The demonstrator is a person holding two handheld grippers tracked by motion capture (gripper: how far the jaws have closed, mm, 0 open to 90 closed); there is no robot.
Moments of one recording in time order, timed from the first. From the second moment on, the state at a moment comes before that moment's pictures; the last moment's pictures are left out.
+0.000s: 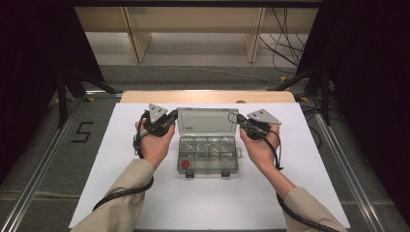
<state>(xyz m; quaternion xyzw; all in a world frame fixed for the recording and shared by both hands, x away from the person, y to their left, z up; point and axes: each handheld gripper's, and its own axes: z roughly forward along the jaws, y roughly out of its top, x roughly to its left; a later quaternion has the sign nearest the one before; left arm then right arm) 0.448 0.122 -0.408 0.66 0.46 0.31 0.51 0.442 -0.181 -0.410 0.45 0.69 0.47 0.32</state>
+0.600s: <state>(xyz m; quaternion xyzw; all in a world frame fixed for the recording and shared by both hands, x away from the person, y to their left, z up) 0.443 0.122 -0.409 0.66 0.45 0.31 0.51 0.438 -0.174 -0.416 0.44 0.70 0.47 0.30</state>
